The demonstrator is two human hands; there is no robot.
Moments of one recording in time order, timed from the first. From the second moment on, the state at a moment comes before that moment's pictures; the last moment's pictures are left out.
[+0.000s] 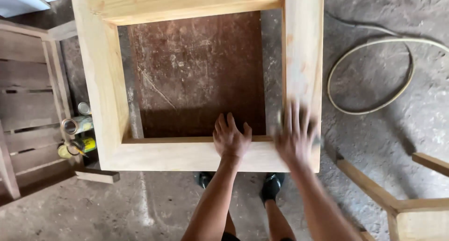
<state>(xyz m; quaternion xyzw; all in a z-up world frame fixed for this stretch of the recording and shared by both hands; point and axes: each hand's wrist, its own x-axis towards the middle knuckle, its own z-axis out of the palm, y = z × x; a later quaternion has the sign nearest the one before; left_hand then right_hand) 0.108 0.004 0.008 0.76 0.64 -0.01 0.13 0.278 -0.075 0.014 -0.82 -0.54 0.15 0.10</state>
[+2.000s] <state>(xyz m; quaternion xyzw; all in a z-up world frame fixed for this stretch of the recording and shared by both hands) 0.109 0.007 -0.007 0.75 0.66 0.01 0.11 0.347 0.025 0.031 -0.56 -0.81 0.12 -0.11</state>
